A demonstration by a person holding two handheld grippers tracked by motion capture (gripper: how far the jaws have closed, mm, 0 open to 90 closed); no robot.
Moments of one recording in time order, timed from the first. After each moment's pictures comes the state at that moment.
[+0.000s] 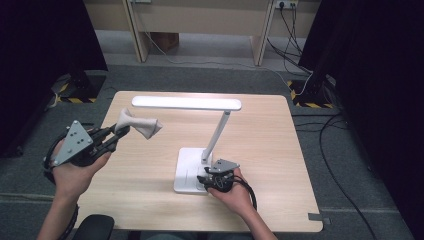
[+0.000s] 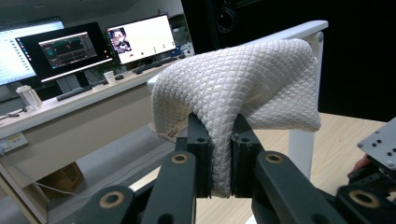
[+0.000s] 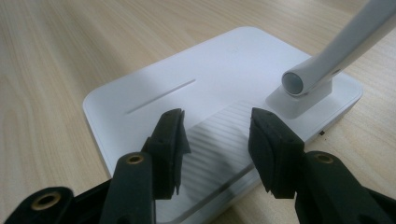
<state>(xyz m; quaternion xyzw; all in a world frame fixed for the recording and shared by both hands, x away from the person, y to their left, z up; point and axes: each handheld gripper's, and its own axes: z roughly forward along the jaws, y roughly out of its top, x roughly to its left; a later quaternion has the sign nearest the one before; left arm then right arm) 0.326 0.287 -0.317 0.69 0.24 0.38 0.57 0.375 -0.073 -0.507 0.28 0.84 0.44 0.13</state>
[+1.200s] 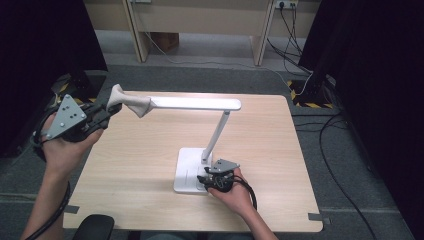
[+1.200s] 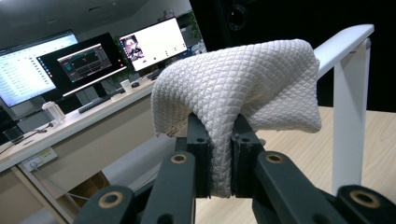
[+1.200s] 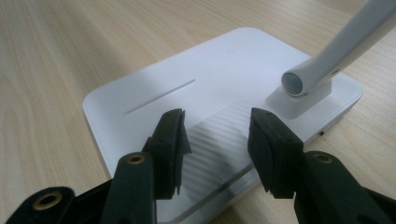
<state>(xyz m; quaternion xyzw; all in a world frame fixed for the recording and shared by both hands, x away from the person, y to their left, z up) 0.358 0.300 -0.282 0.70 0.23 0.41 0.54 0.375 -0.074 -0.507 0.28 0.84 0.44 0.13</state>
